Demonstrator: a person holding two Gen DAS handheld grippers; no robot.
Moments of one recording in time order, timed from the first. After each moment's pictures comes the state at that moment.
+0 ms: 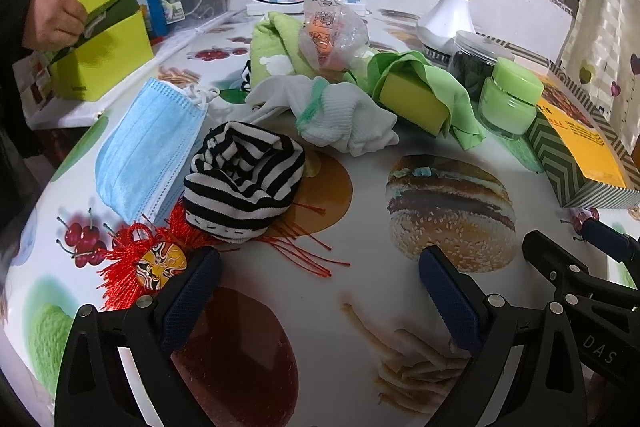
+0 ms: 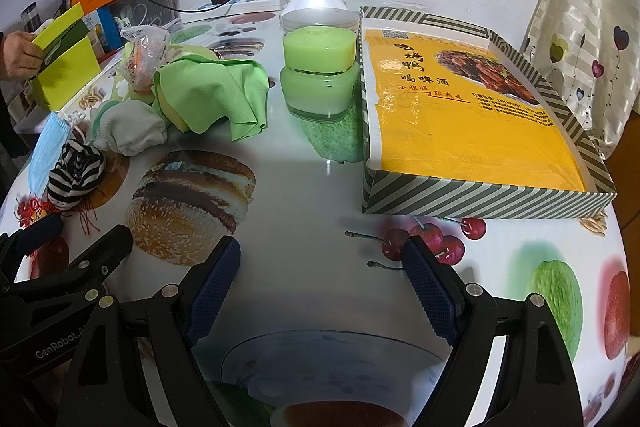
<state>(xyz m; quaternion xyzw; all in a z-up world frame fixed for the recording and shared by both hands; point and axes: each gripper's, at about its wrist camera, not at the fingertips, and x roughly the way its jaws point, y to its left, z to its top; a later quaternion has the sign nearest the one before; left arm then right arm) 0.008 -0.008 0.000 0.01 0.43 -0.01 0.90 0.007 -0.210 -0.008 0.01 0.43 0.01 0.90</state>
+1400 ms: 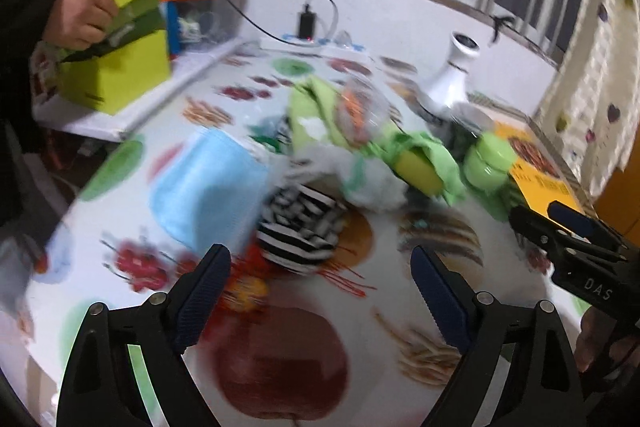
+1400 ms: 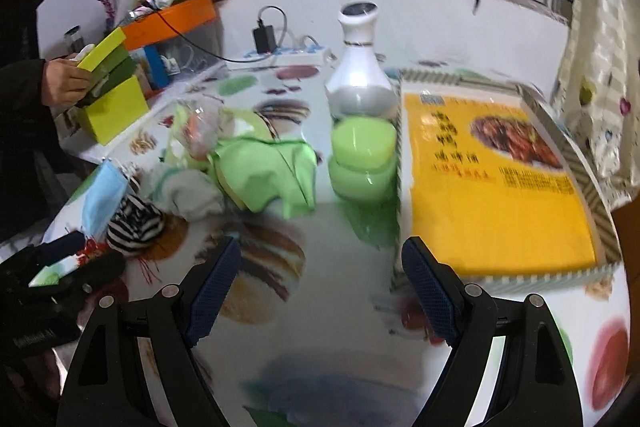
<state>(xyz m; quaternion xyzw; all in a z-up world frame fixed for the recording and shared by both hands) -0.015 0.051 0.053 -0.05 0.38 -0.03 0.92 0.016 -0.204 0.040 0.02 0.35 0.10 0.93</state>
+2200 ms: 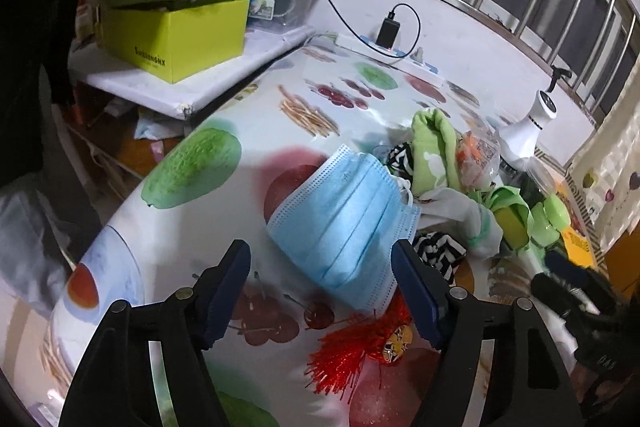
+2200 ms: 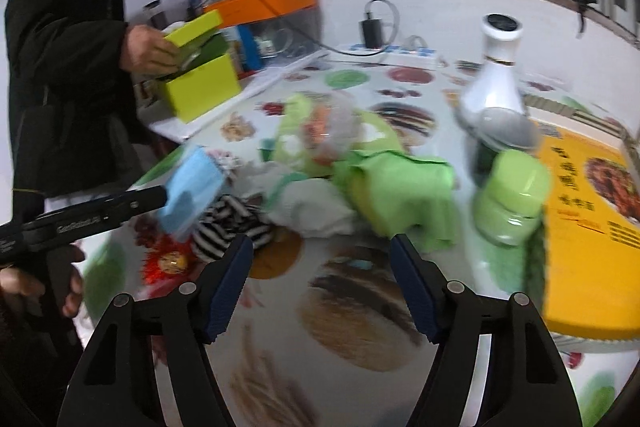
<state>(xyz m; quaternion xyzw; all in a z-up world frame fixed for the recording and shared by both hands) 0.020 0.153 0.041 -0.14 0.40 0.01 0.90 0.033 -0.133 0.034 0.00 0.36 0.25 0.90</state>
